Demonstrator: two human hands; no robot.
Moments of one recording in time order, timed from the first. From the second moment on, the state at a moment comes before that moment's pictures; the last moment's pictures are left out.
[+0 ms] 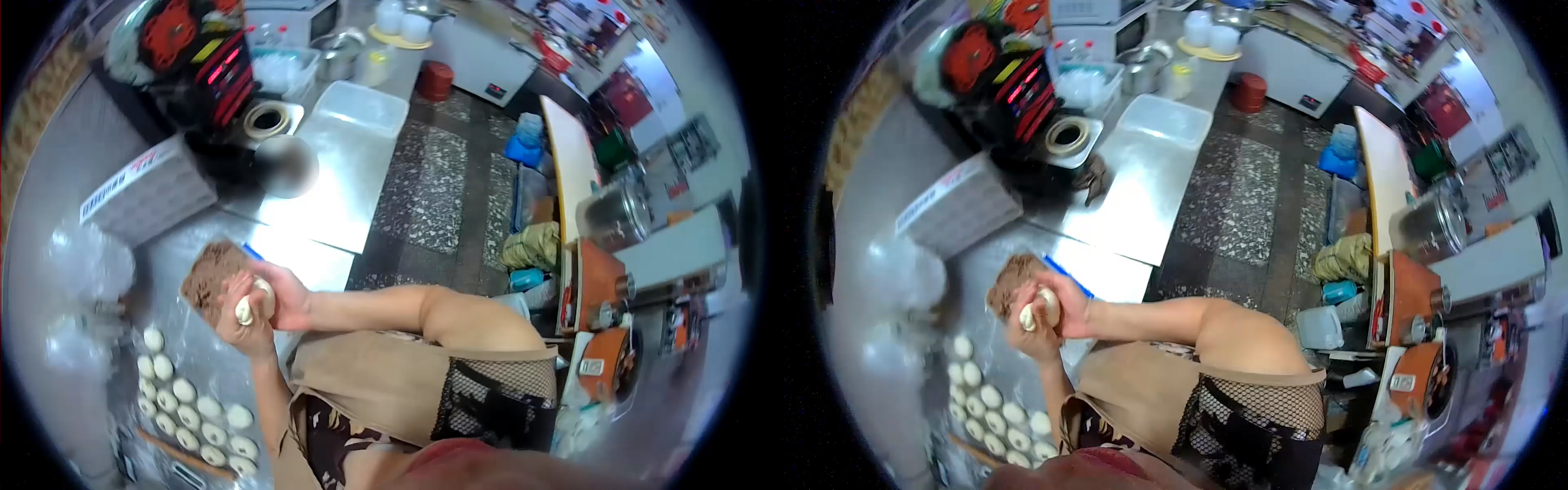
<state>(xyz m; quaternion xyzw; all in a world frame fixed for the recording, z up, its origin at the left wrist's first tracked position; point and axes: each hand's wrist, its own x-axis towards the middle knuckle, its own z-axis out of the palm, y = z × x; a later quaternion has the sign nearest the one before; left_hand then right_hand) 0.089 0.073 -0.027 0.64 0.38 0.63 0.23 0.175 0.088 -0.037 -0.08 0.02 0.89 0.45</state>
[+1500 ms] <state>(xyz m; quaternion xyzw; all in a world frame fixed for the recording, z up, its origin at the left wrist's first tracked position) -0.116 -0.009 -0.165 0.32 0.71 0.62 0.13 -0.122 0.145 -0.186 -0.42 -0.58 0.64 0.25</state>
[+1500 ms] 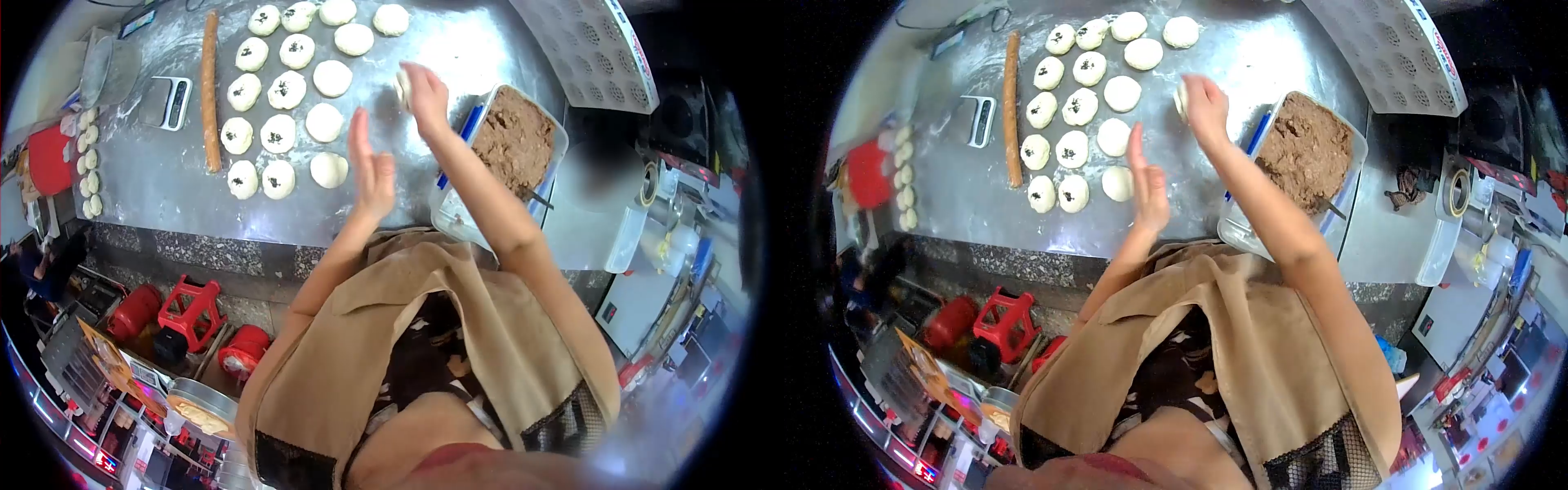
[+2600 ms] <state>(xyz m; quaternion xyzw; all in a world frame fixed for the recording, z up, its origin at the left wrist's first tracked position) -0.004 0.042 -0.209 0.23 0.61 0.56 0.51 0.155 0.133 -0.104 -0.35 -0.88 0.15 0.30</state>
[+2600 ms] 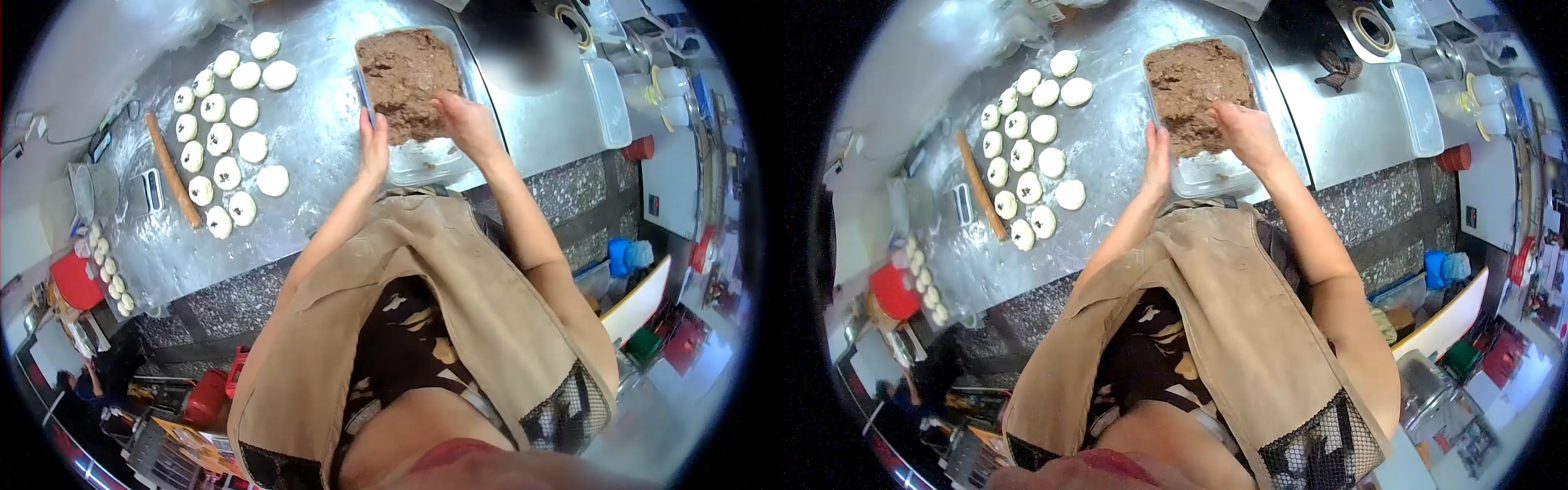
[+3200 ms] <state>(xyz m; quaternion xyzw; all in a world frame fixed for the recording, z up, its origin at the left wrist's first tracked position) 0.020 0.051 -0.242 0.11 0.67 0.59 0.44 0.234 0.197 -0.189 -0.52 -0.77 0.21 0.30</state>
